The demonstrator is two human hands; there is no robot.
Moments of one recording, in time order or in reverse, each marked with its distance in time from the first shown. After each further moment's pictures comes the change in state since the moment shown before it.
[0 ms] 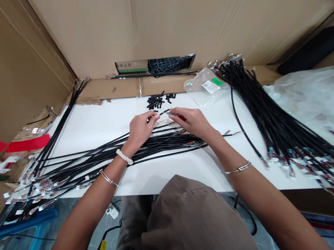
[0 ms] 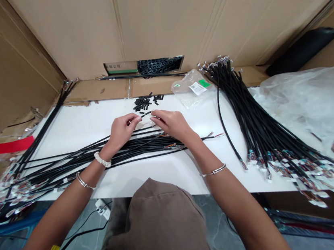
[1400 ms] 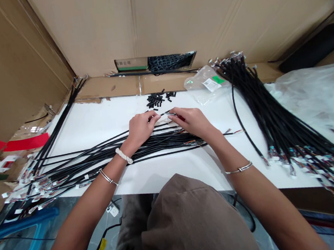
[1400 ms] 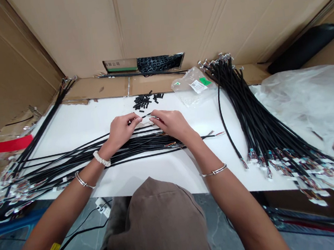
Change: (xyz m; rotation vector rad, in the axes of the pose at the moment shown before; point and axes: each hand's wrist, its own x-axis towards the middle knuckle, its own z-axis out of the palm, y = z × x) left_hand -0.001 0.002 -0.002 0.178 -0.059 0.004; right_hand -0.001 -0.003 -0.002 -0.095 -0.071 -0.001
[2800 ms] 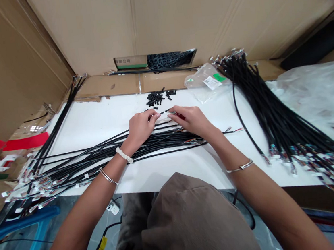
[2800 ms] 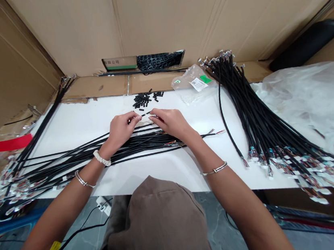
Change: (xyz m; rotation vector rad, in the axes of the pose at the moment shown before) left_hand -0.001 0.001 0.001 0.018 0.017 -0.017; right_hand 0.000 0.000 0.003 0.091 0.028 -0.006
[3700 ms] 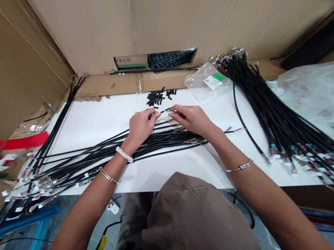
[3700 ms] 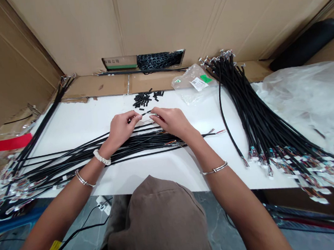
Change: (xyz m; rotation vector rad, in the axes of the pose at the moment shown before) left_hand 0.002 0.001 -0.002 -0.040 -0.006 0.002; right_hand 0.000 0.001 -0.001 -0.083 -0.006 0.017
